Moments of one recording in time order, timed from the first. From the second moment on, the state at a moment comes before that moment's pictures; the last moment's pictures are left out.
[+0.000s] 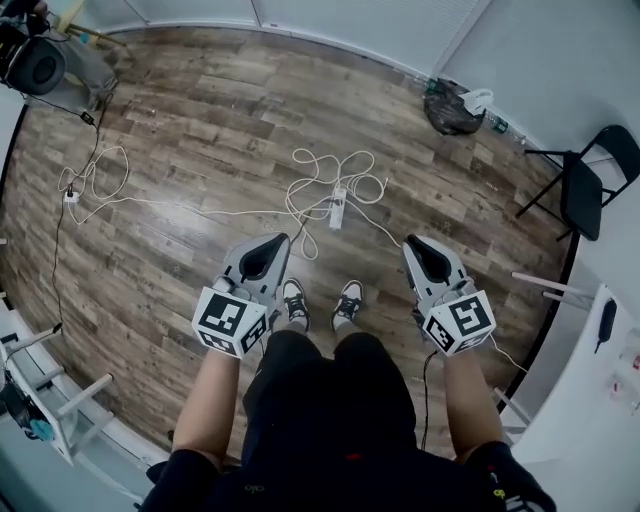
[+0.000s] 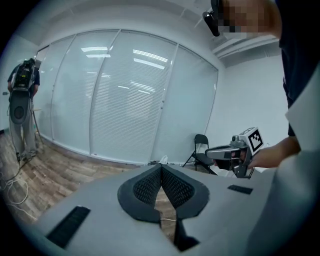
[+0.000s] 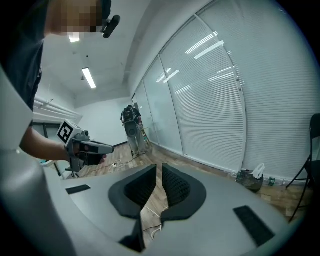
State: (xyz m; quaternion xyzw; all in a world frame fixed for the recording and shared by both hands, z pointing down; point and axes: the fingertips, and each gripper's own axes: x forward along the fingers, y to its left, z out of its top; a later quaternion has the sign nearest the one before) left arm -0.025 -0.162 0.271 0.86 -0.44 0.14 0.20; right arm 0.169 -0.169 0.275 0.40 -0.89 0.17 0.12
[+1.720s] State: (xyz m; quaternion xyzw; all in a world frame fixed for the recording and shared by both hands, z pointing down) left arm 0.041 -0.315 1.098 0.90 -0.20 0.29 0.25; right arm 0.065 -0.226 1.116 0.11 -0.92 0.11 0.37
